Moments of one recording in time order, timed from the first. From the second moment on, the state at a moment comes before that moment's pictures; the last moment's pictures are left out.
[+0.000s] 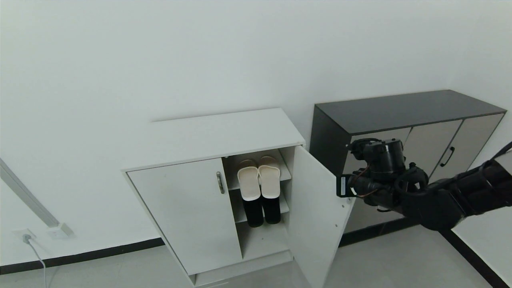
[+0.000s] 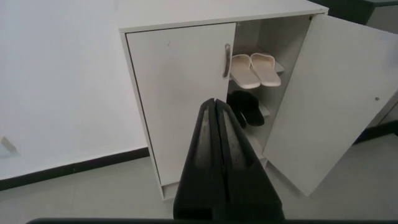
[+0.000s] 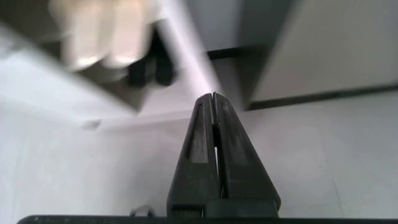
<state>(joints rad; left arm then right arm) 0.00 0.00 0.00 0.00 0.00 0.00 0.50 1.94 -0.97 -0.52 -0.21 0.21</state>
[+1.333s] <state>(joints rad) 0.00 0.00 0.00 0.00 0.00 0.00 0.60 1.82 -0.83 -0.64 -0.20 0.15</state>
